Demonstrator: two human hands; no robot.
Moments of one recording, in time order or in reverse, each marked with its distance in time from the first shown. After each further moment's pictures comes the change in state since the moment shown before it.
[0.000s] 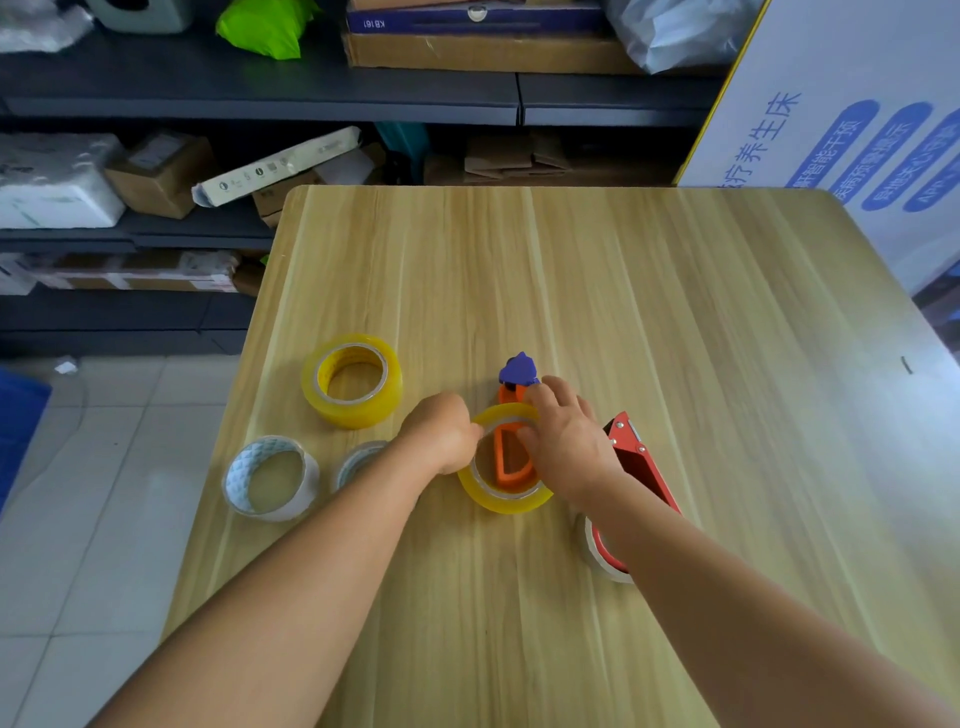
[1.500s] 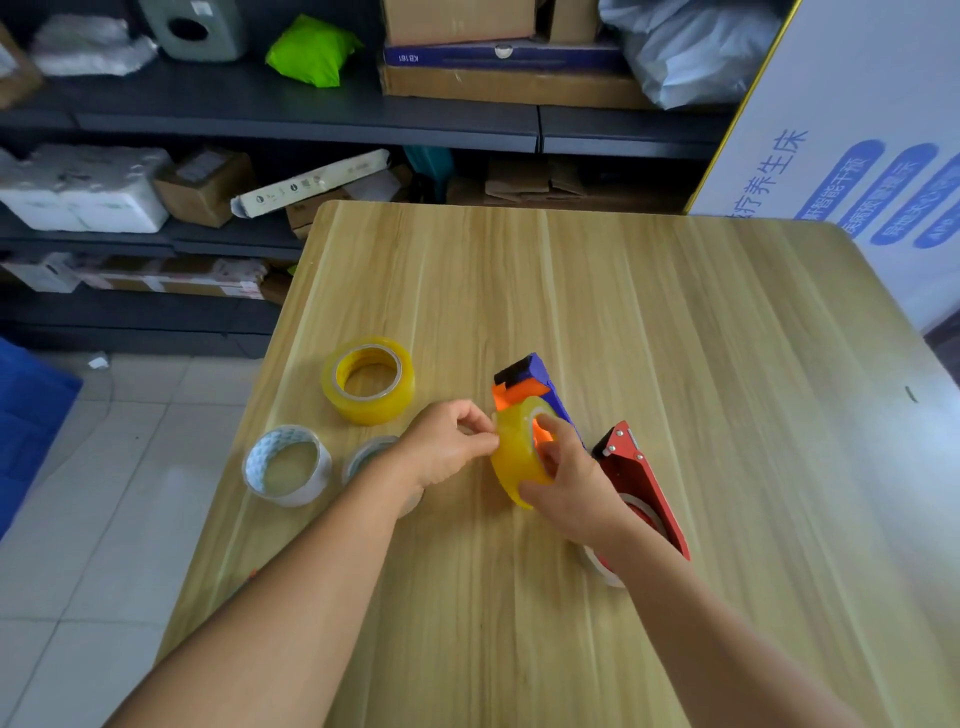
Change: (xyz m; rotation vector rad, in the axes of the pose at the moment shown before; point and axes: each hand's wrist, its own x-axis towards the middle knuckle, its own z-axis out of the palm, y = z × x) left_hand -0.015 -0.026 0.019 -0.741 0.030 0.210; right_hand -0.052 0.003 -0.006 0.542 -0.184 0.102
